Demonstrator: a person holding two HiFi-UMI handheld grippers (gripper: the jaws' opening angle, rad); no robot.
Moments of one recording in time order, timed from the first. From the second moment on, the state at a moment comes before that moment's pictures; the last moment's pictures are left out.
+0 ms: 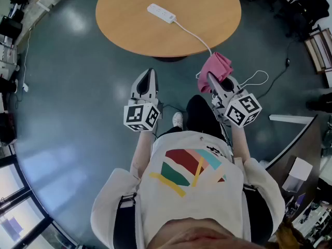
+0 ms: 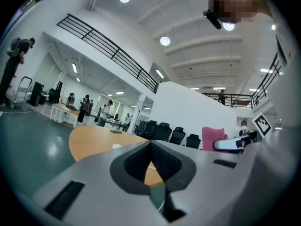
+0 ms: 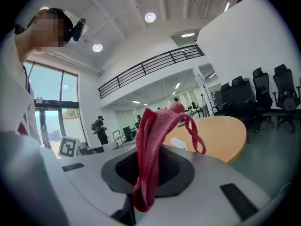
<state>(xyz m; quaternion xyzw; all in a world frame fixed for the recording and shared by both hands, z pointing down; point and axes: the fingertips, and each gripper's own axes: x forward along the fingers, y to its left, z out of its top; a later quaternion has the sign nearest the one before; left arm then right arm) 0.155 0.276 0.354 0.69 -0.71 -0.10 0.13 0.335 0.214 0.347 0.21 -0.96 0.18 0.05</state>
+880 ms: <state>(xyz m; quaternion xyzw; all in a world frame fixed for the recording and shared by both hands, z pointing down) 0.086 -0.018 0.414 0.72 -0.69 0.03 0.10 0.205 -0.082 0.361 0.09 -0.98 0.15 0.07</state>
